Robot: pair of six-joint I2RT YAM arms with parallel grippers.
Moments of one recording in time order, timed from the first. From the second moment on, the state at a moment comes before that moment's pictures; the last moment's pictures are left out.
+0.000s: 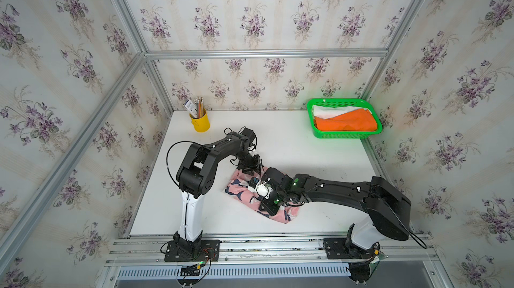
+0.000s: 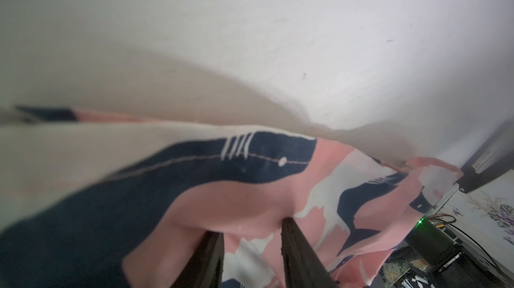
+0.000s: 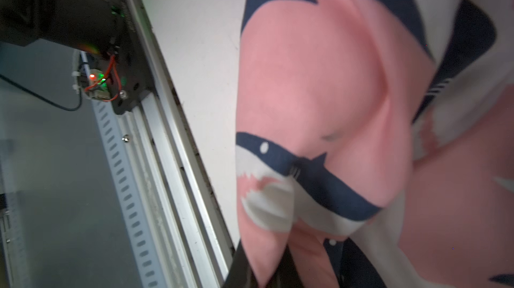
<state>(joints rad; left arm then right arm) -0.45 2.12 1.45 -0.88 0.46 -0.40 1.07 1.60 0.95 -0.42 -0.44 0.15</state>
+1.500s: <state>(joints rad) -0.39 1.63 0.99 -0.59 0.35 -0.69 0.62 1.86 0.92 -0.32 -0.89 0.30</state>
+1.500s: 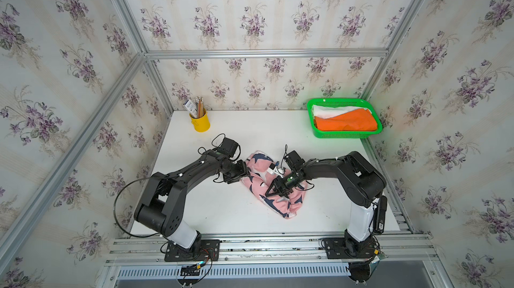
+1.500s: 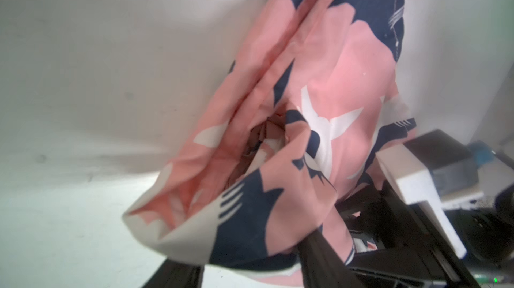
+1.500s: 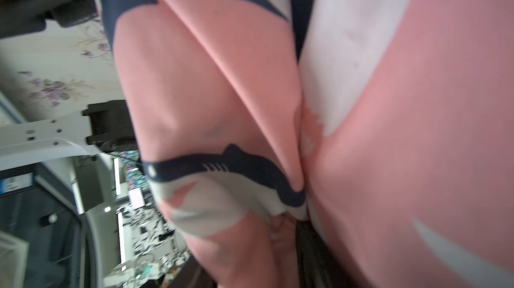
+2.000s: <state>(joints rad) -0.38 1.73 1.07 -0.62 0.35 -0.62 1.10 1.64 1.18 -0.72 0.29 0.23</state>
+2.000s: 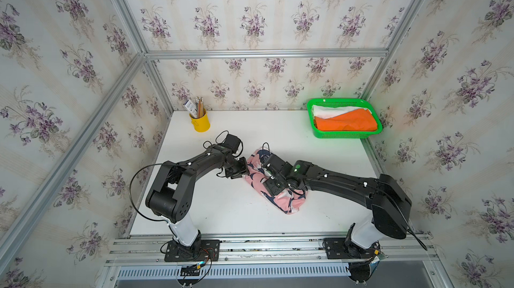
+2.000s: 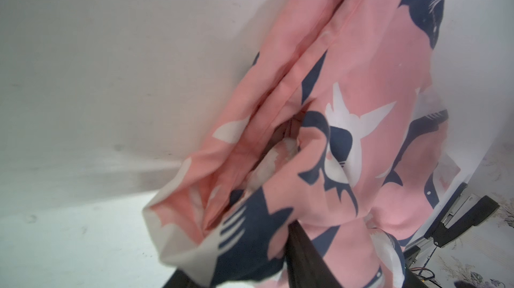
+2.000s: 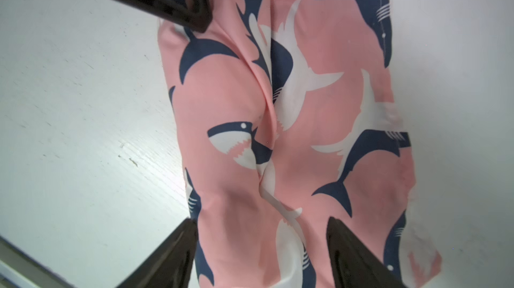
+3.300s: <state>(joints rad) -0.34 1.40 1.07 -0.83 0.22 -0.56 0.78 1.85 0.98 -0.35 -0.68 0.34</state>
